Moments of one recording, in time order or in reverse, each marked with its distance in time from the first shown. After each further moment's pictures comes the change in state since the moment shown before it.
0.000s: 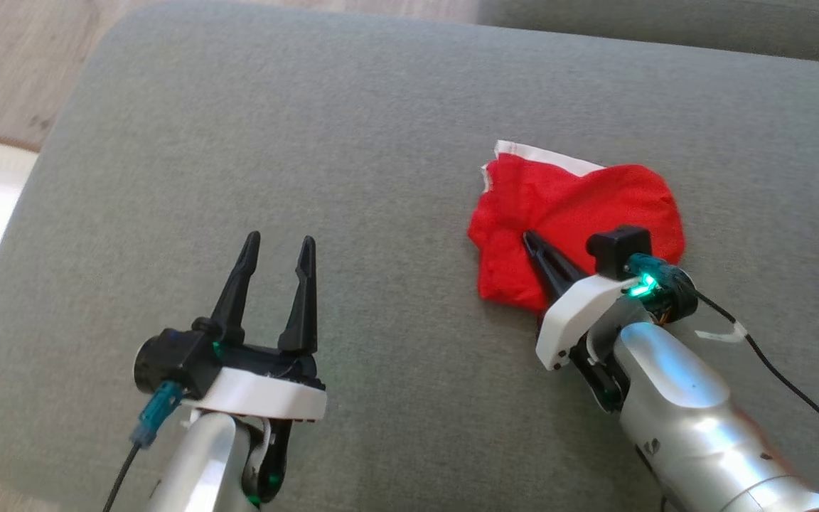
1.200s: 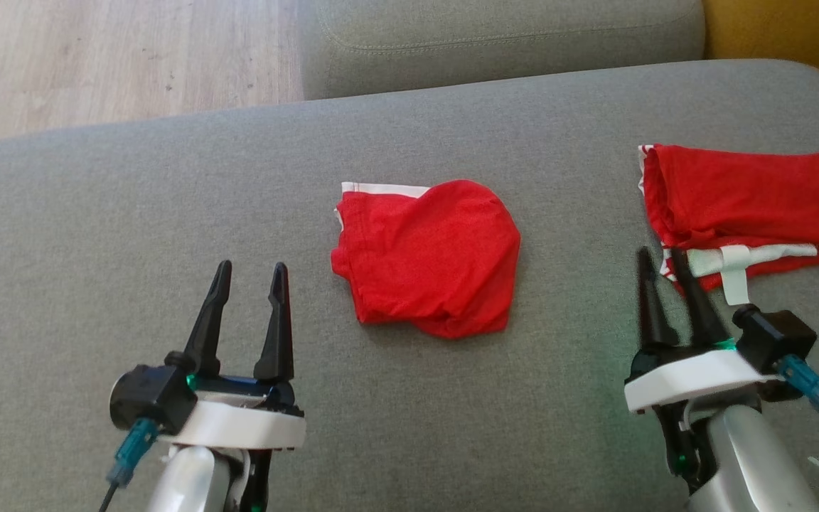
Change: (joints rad) left arm 0.096 0.001 0.070 -0.069 0.026 -0.004 0.000; right arm 0.435 0.010 -0.462 -0.569 -0.131 0.000 -0.081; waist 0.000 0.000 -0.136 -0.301
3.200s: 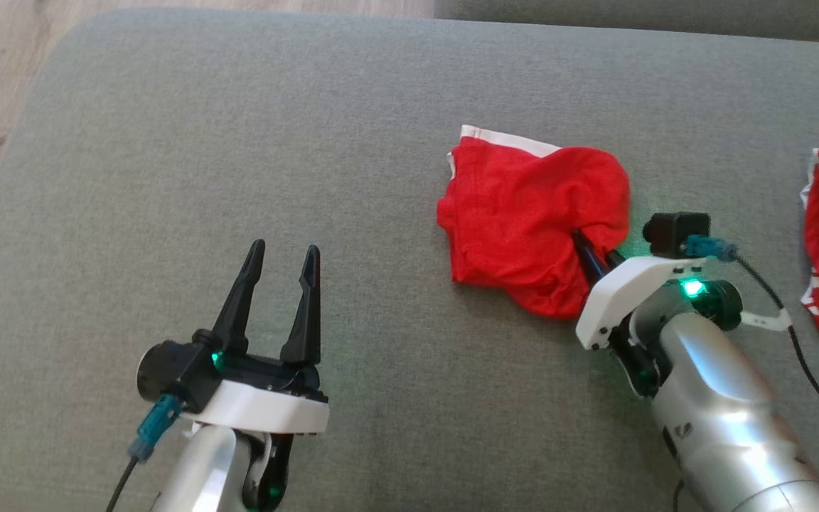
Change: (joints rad) left arm -0.060 0.000 -0.072 0.025 -0.029 -0.016 0.000; right arm -0.409 -0.015 0.206 0.552 0.135 0.000 0.263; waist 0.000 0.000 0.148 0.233
